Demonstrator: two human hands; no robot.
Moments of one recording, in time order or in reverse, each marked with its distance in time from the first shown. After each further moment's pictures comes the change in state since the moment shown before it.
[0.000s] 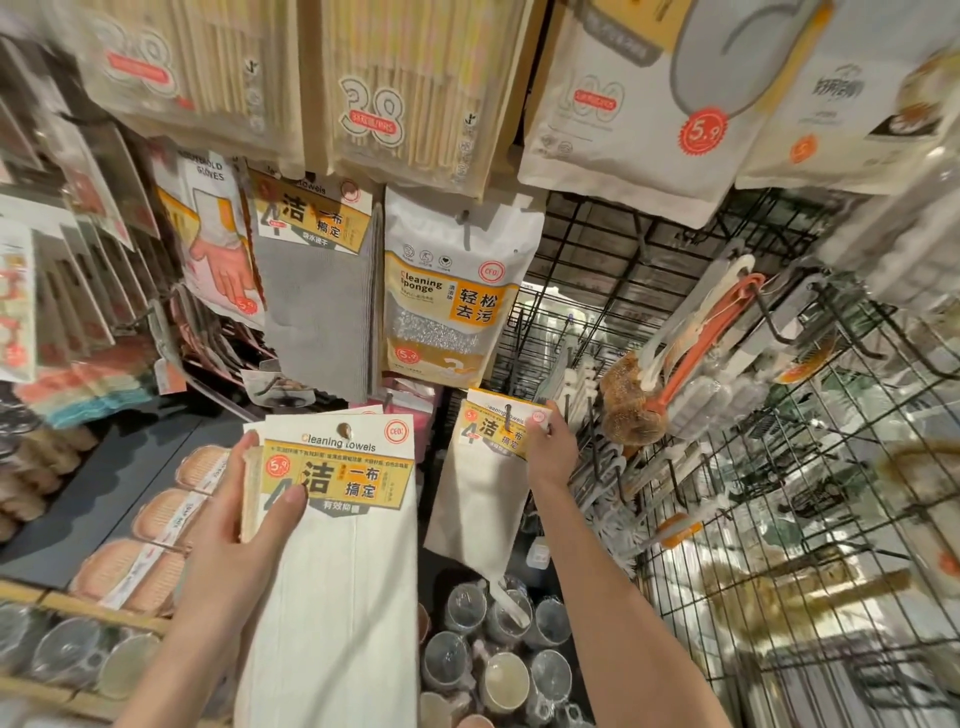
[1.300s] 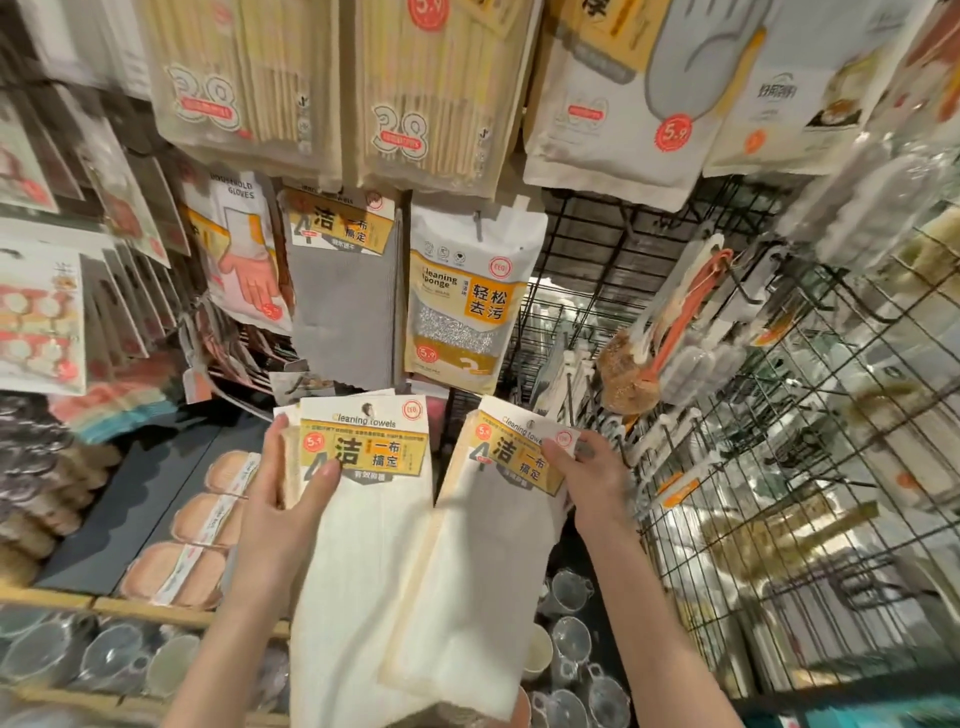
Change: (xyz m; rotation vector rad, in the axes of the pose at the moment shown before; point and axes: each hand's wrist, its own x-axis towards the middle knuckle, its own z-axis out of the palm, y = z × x) left_hand 0.002 0.003 -0.024 -0.038 -0.046 0.006; right_hand -0.124 -0.043 -0.069 0.330 -0.045 0.107
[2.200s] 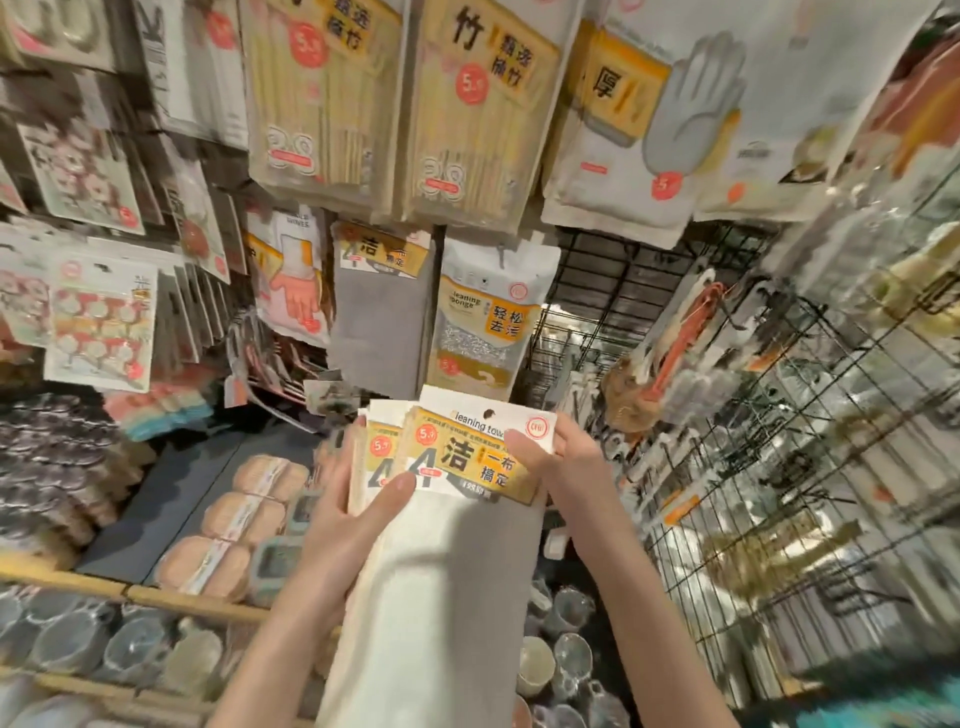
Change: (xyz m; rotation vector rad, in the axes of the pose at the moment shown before) left_hand -0.060 0.044 -0.007 -0.167 -0.230 -0.022; right_hand -0.110 -0.082 0.018 -0.035 -0.418 -0.150
